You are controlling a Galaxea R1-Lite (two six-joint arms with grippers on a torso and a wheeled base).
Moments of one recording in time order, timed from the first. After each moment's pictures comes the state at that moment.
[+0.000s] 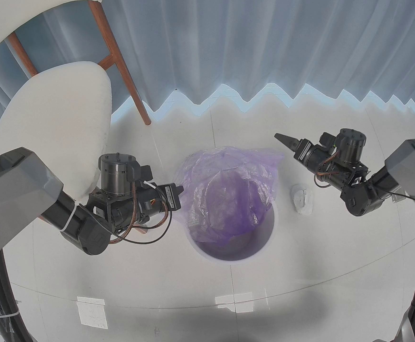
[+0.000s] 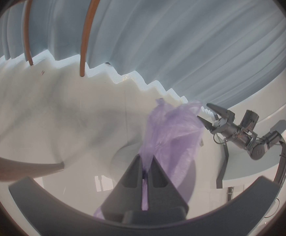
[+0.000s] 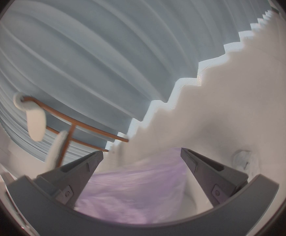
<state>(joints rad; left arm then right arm) -0.42 2.11 -0.94 -0.86 -0.16 -0.40 0.08 2.24 -1.19 -1.00 0.30 0.63</state>
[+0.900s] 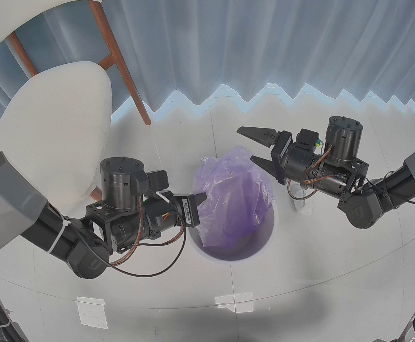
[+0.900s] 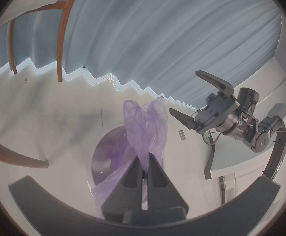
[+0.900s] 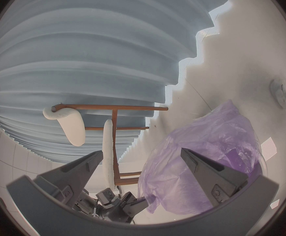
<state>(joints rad) -0.57 1.97 -0.81 -0.91 -0.16 -0.39 0.31 2.01 -1.06 -0.90 0.40 0.97</state>
